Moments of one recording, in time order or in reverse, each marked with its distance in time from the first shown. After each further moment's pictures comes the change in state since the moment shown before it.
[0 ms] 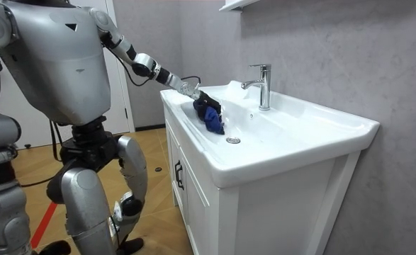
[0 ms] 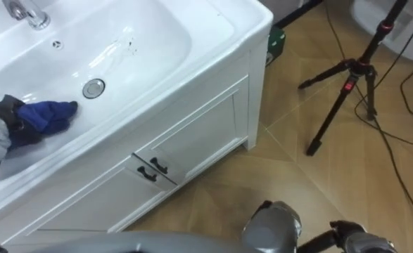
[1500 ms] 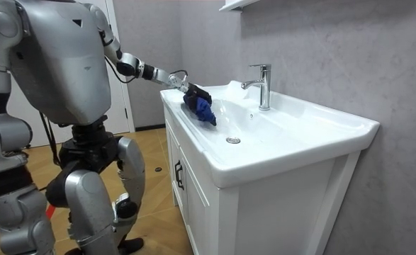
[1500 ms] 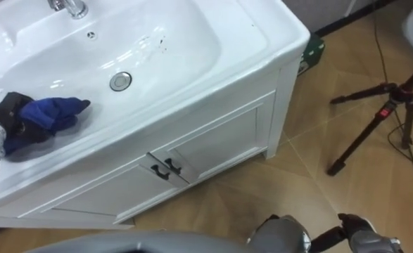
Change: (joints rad) left arm 0.223 0.001 0.128 -0.452 -0.034 -0.004 -0.078; right arm 0.067 -0.003 -0.107 -0.100 -0.130 -0.028 -0.043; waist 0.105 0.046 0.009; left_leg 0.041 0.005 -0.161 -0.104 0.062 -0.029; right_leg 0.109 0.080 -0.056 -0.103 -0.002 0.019
